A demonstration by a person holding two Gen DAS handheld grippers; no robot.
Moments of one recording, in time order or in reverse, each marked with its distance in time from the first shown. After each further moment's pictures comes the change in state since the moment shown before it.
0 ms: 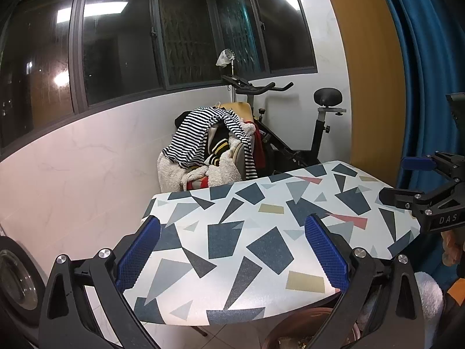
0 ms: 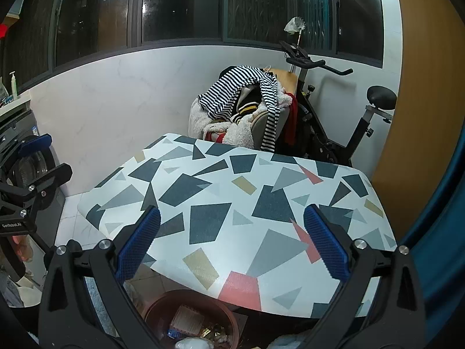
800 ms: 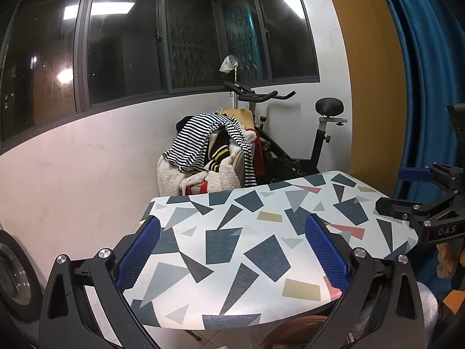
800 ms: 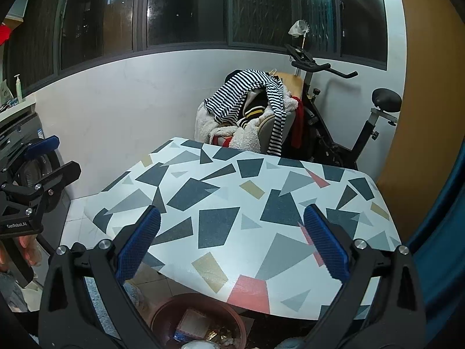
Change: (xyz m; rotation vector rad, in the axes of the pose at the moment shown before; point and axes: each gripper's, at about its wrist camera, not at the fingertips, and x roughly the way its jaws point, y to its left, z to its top) left arm -0.002 0.002 0.004 -0.035 -0.029 -0.003; right arm -0.001 0.007 0.004 0.003 -0.023 0.028
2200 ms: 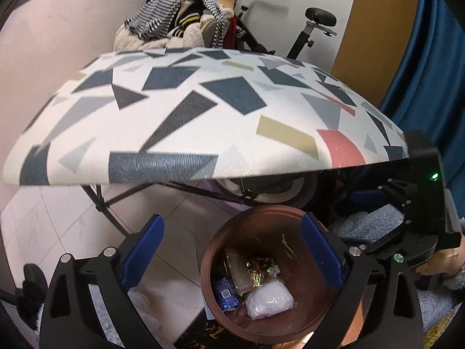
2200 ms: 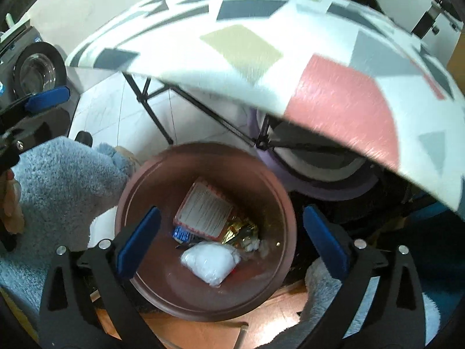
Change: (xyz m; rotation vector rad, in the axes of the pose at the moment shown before) left arm 0.095 -0.020 -0.222 -0.155 0.468 -0.247; right arm 0.163 0.032 -0.238 -0.039 0.570 0.146
